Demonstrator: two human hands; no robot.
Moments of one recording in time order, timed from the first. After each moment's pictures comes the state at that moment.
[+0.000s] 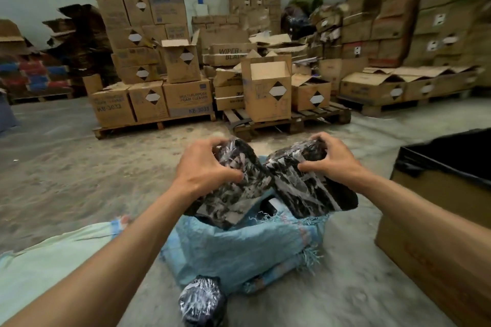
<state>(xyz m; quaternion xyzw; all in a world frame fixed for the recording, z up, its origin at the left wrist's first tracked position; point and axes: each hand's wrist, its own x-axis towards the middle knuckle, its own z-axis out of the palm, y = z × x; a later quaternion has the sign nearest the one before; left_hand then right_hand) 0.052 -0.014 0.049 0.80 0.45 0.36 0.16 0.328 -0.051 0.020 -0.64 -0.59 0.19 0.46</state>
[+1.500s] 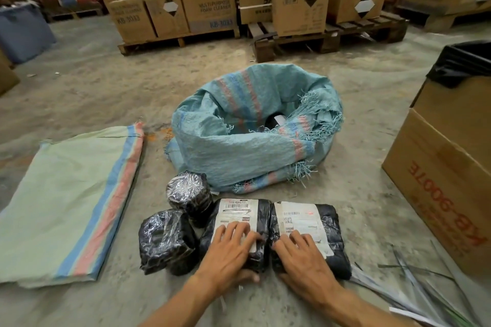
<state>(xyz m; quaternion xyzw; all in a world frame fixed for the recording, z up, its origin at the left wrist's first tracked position) 0.081 -0.172 -0.283 0.90 0.44 -0.03 -0.01 0.286 -0.211 -0.311 -0.52 -0.84 -0.02 0.12</state>
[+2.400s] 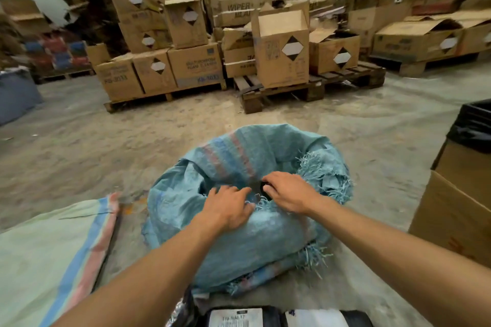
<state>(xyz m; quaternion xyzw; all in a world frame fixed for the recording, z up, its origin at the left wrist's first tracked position) 0.144 0.079 -0.155 0.83 0.55 -0.06 -0.01 0.328 0.084 -0.173 -0.59 -0.79 0.06 0.13</state>
